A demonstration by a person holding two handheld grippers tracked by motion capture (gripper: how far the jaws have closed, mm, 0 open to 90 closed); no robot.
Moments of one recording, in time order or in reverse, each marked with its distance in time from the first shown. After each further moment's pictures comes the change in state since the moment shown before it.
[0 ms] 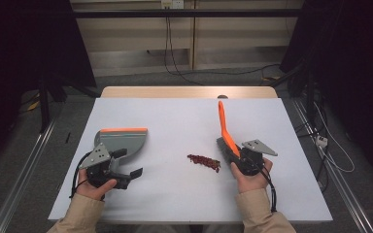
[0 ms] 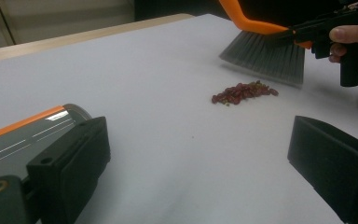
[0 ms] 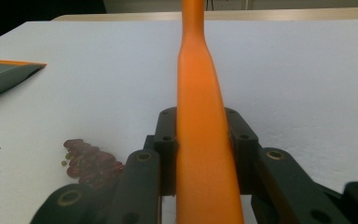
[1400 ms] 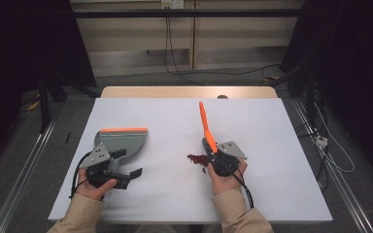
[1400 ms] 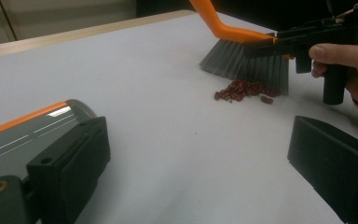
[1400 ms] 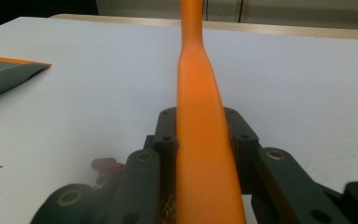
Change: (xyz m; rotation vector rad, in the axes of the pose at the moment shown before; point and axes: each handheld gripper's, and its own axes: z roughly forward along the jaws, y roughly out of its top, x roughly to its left) left arm 0.002 -0.002 0.000 0.015 0.006 -0.004; right arm 0.060 -0.008 0.033 -0.052 -0.063 -0.067
